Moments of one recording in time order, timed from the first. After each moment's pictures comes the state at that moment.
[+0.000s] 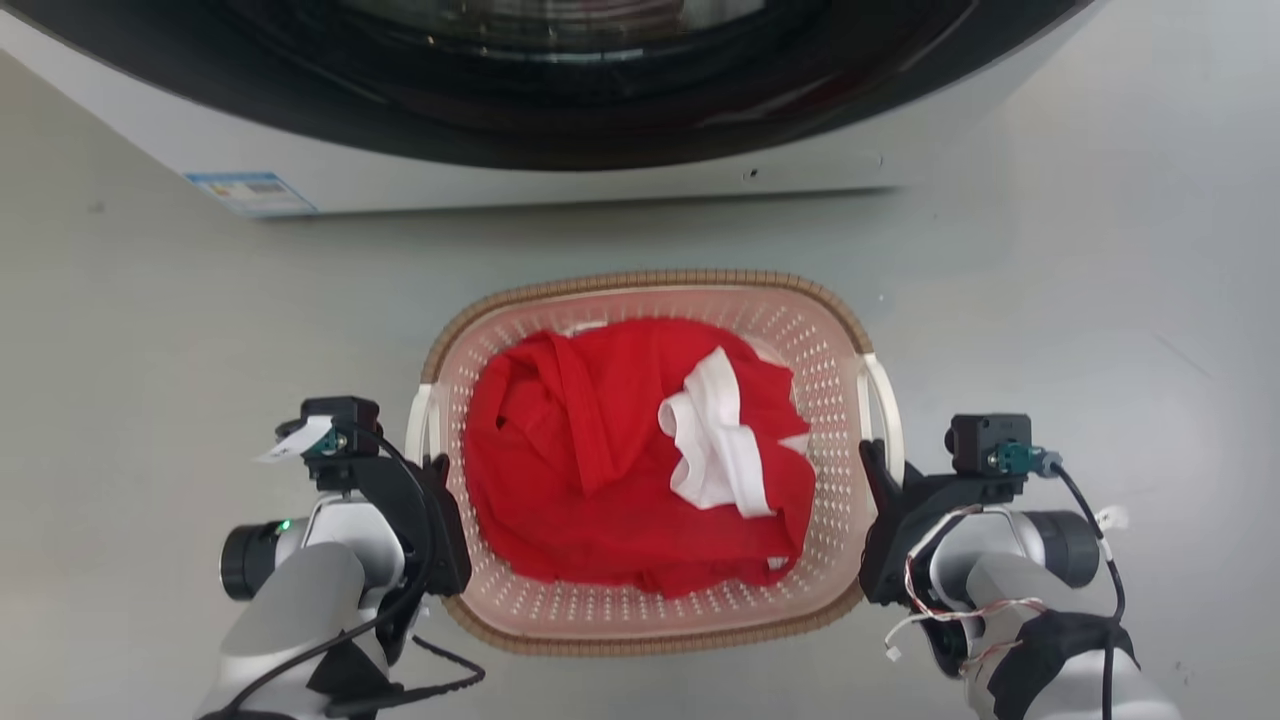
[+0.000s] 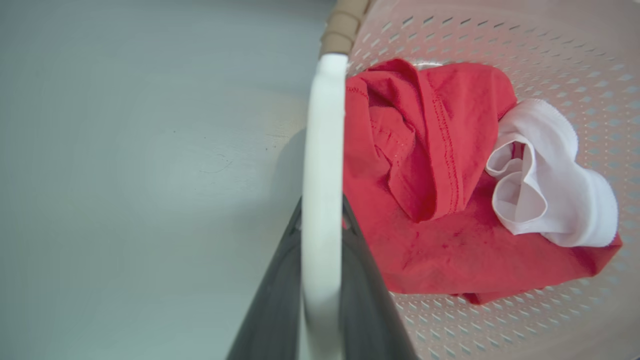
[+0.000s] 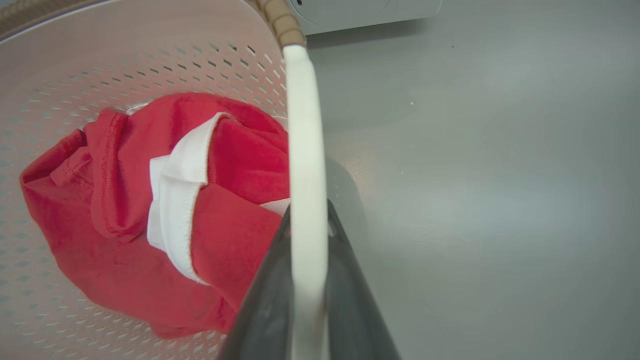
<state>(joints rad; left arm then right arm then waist) -0.85 0.02 -0.29 1.27 -0.52 -0.12 0.03 -0.81 -0.04 0.58 1.16 0.63 0.04 -0.14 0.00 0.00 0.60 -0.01</state>
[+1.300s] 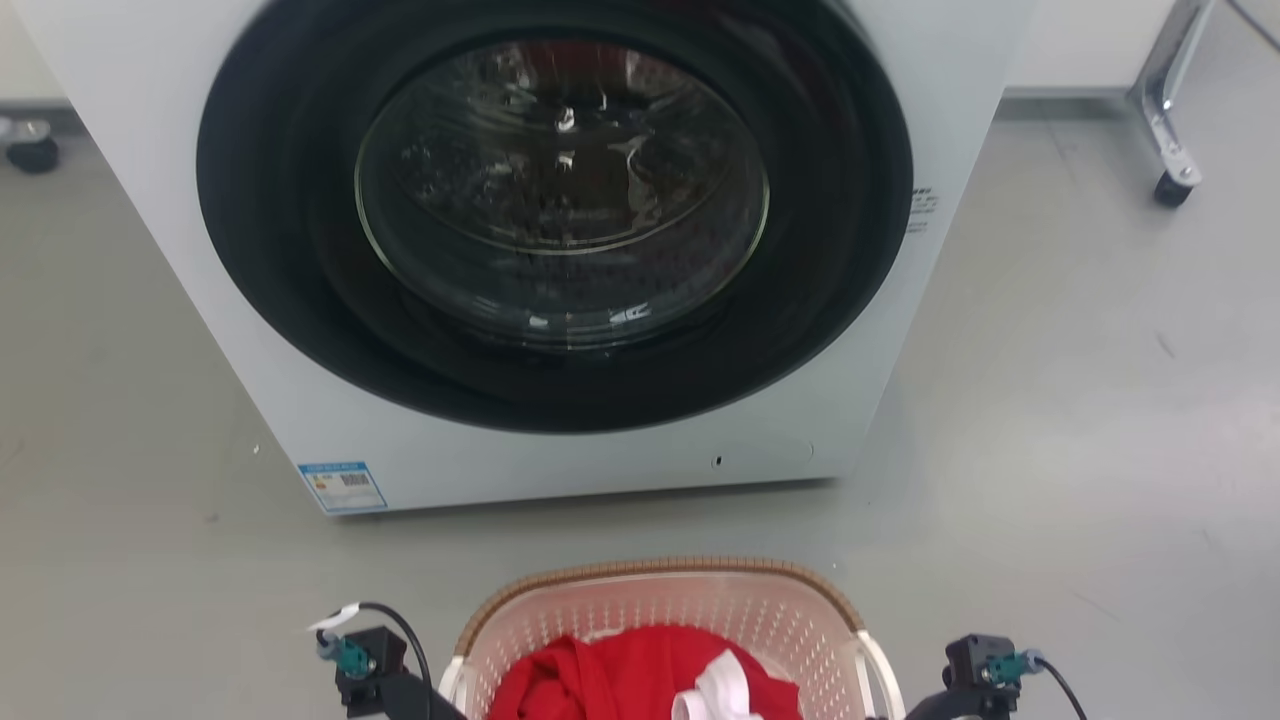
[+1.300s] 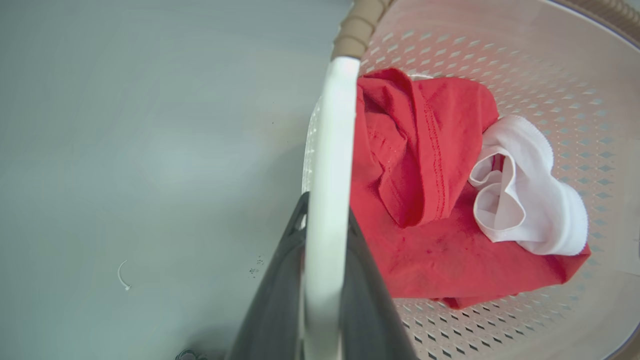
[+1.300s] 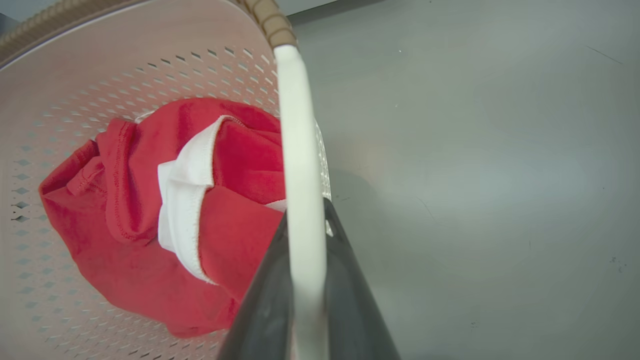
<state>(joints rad) -0.56 0.00 -0.28 1.29 -0.59 -0.12 0.22 -0.55 -0.02 0.60 1.26 0.75 0.11 0.05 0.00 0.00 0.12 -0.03</state>
